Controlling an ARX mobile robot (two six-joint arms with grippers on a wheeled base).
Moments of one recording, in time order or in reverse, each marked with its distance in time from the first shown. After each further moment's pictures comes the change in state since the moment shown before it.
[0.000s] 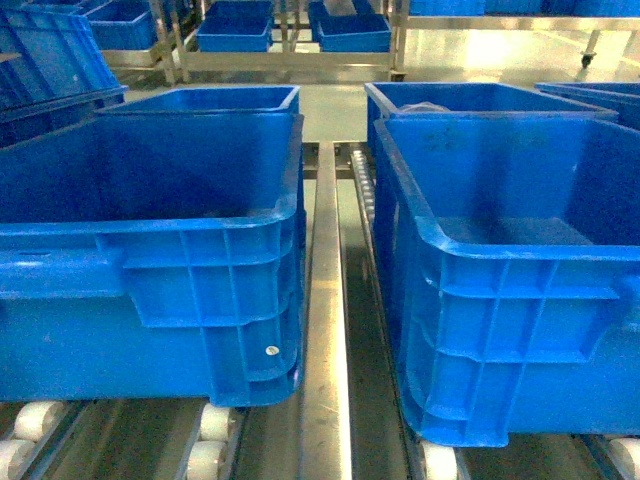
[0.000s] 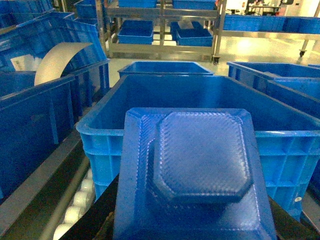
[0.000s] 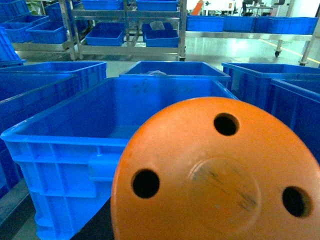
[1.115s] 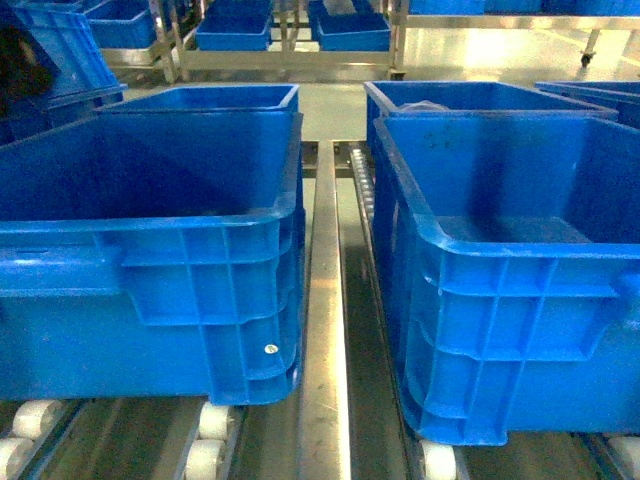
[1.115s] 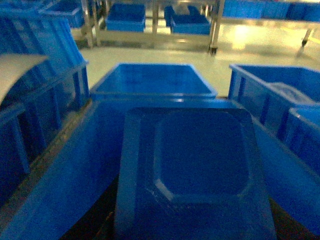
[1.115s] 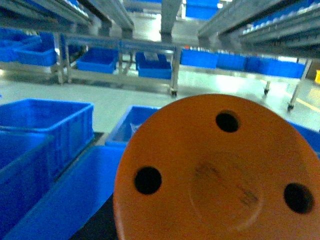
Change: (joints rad) left arm -0.072 1.460 0.601 0.818 -0.040 -0.023; right arm 0.118 1.232 0.509 0.893 0.134 -0.106
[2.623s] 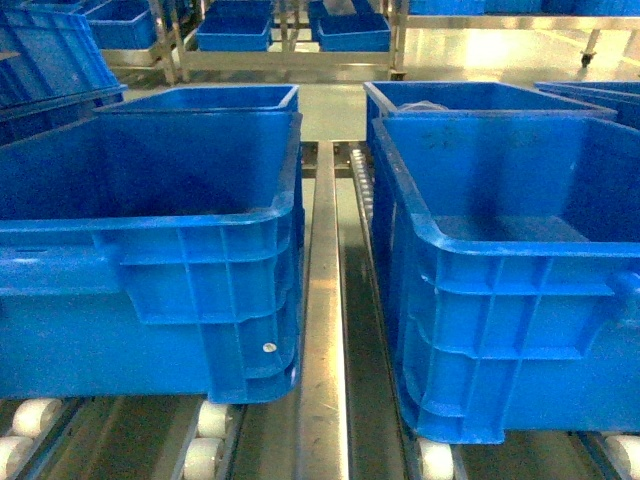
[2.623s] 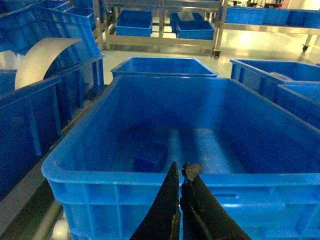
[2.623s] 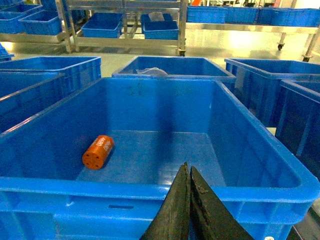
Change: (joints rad) left arm 0.073 -0.548 -0.489 -0.030 0.040 0.003; right arm -0.118 -0.296 -0.409 -0.076 -0.134 0.096
